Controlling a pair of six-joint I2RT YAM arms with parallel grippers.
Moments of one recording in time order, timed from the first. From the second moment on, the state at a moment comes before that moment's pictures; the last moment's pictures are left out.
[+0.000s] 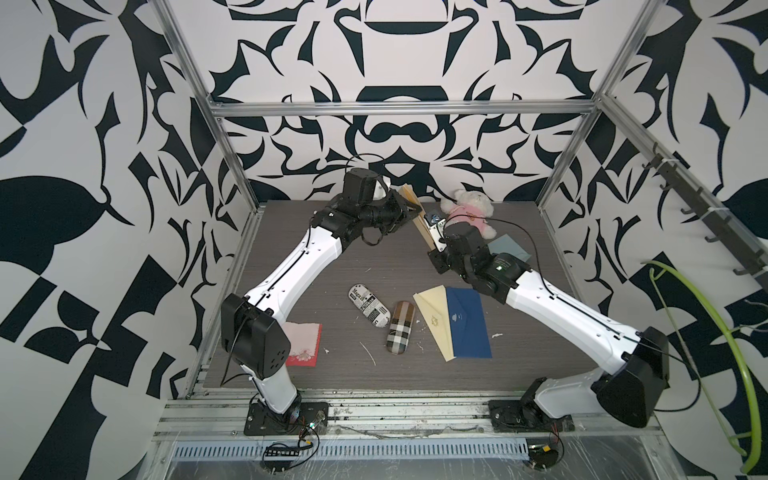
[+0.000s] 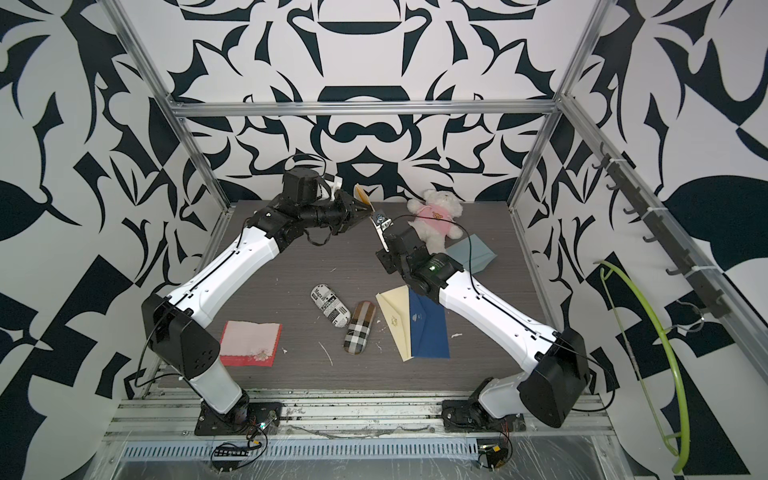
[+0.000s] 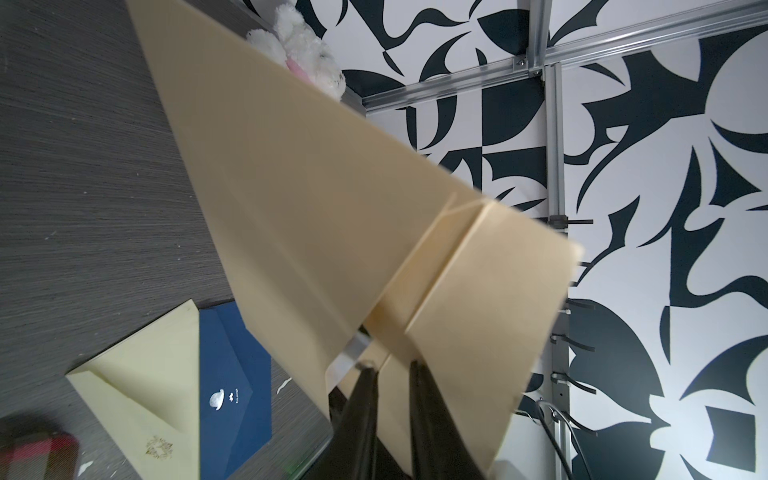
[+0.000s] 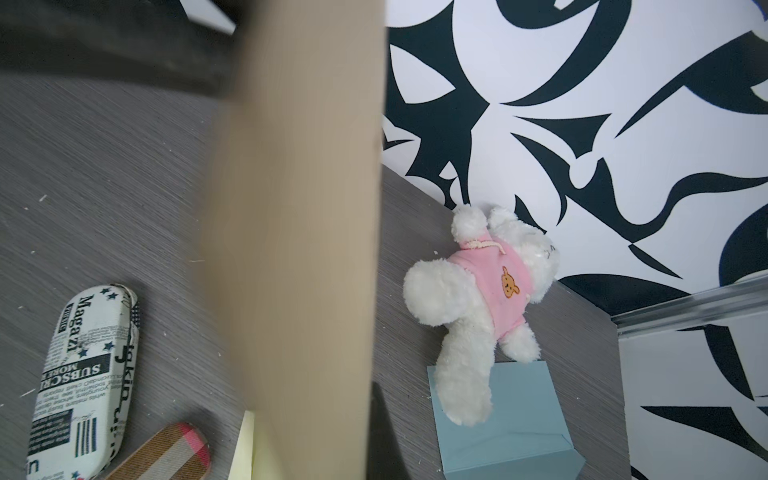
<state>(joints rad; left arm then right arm) -0.56 1.71 1.71 -0.41 0.54 -1.11 0.71 1.39 1.26 -0.44 0.37 -0.11</state>
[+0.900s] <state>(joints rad) -0.56 1.75 1.70 -0.40 0.53 -1.08 0.72 1.41 1.28 -0.51 0.33 -0.05</state>
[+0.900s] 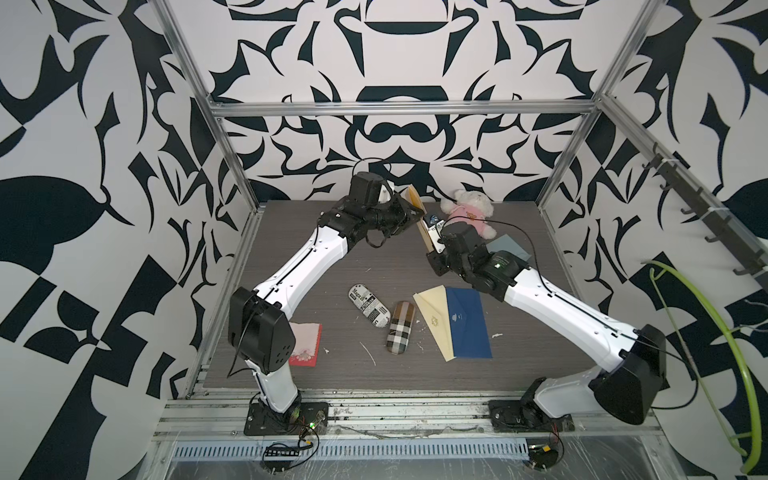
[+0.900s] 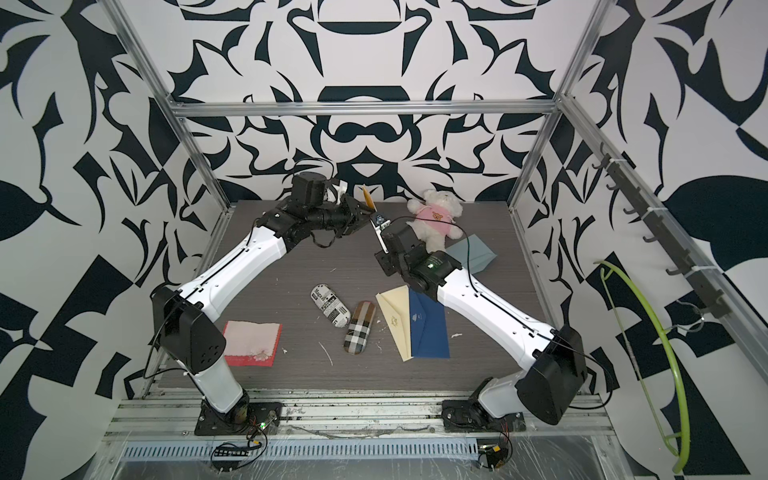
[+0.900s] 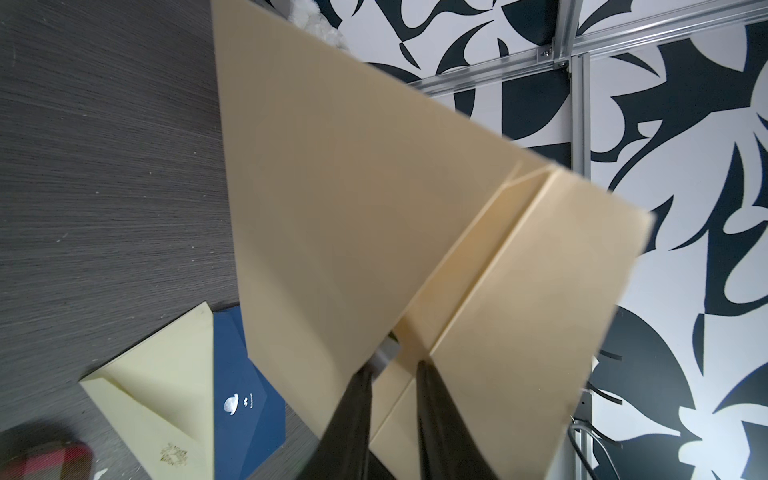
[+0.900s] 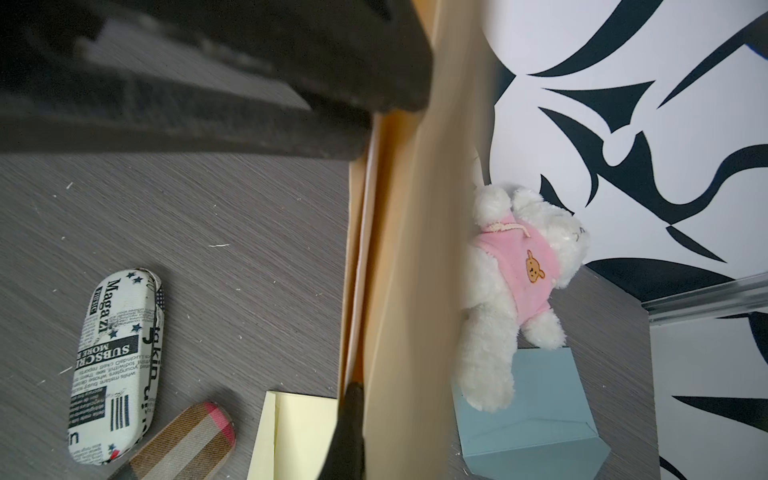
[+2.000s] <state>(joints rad) -0.57 1.79 1.82 -0.71 0.39 -0.97 0.86 1.41 1.28 -0.53 0.60 -0.11</state>
